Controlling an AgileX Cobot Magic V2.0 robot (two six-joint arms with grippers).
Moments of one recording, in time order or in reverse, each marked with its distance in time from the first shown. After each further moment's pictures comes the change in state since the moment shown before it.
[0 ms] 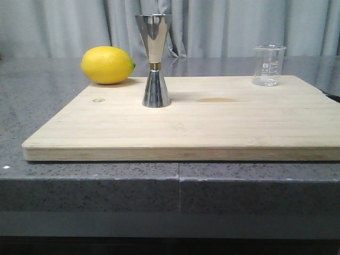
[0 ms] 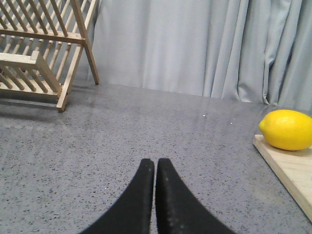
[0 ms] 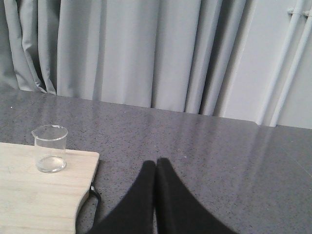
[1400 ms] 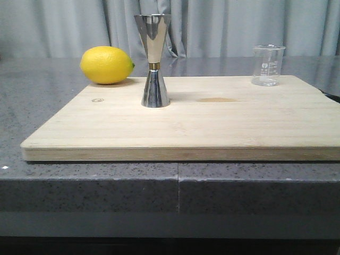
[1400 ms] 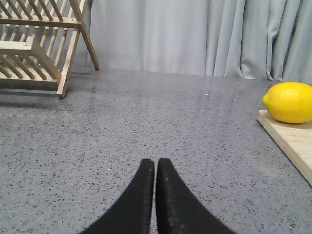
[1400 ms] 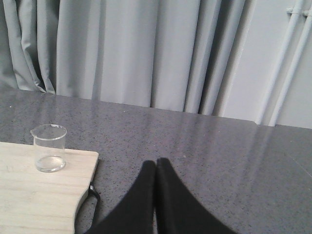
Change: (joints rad) left arm 0.004 -0.030 0.000 -0.007 0.089 0.063; right arm 0.000 0.000 0.000 0.000 0.000 0.000
